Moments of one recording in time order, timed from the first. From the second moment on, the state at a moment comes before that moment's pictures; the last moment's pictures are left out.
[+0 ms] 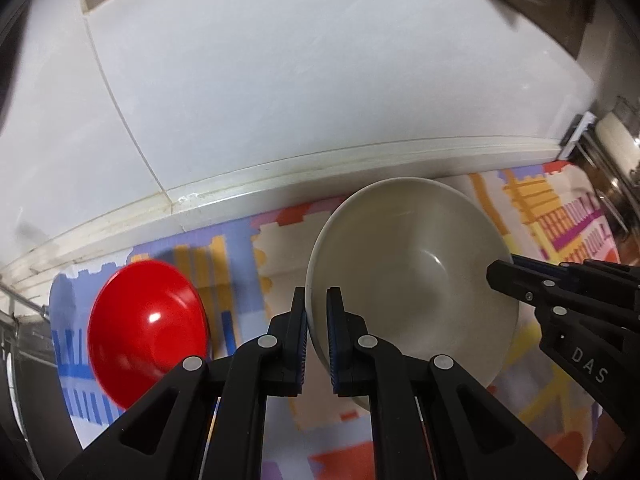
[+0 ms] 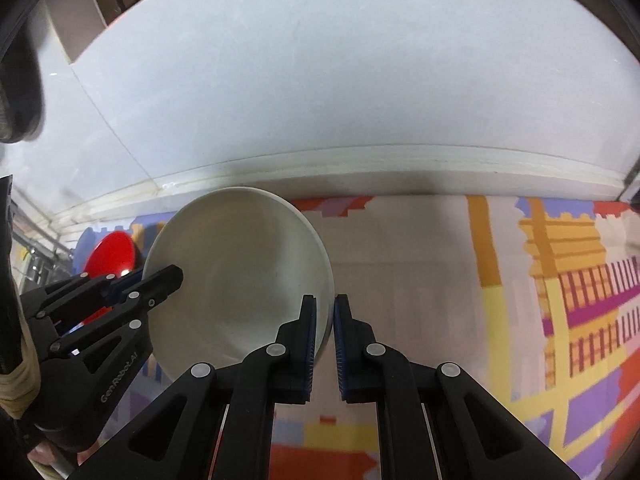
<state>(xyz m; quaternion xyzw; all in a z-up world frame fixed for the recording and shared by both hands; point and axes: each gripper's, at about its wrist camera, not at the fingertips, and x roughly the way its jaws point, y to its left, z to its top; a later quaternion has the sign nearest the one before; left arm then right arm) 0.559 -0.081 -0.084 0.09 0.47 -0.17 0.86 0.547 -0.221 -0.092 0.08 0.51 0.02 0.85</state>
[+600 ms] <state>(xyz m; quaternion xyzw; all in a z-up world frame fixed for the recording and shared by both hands) 0.449 -0.104 -0.048 0.08 0.46 -0.22 0.85 0.425 -0.248 -0.043 0.09 0.48 -0.02 0.87</state>
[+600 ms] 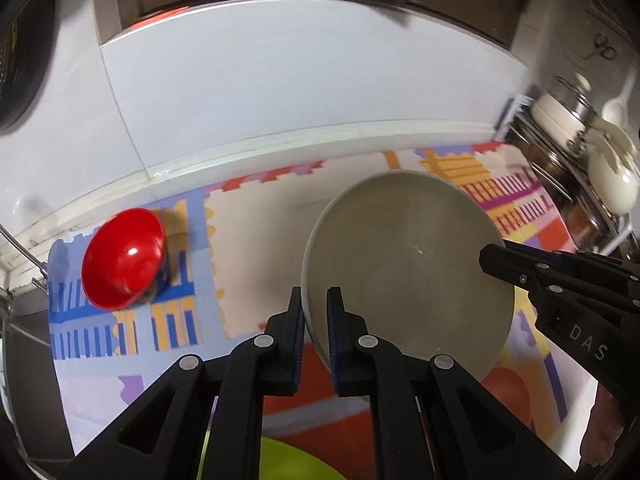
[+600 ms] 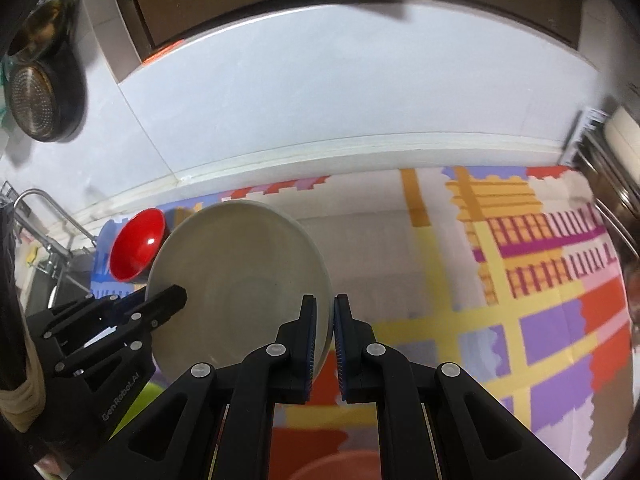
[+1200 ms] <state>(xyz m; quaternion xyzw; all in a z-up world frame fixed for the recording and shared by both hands) 0.360 -0.137 -0.043 0.11 0.47 -0.28 0.83 0.328 -0.279 -0.027 0.11 0.48 -0.07 0.87</state>
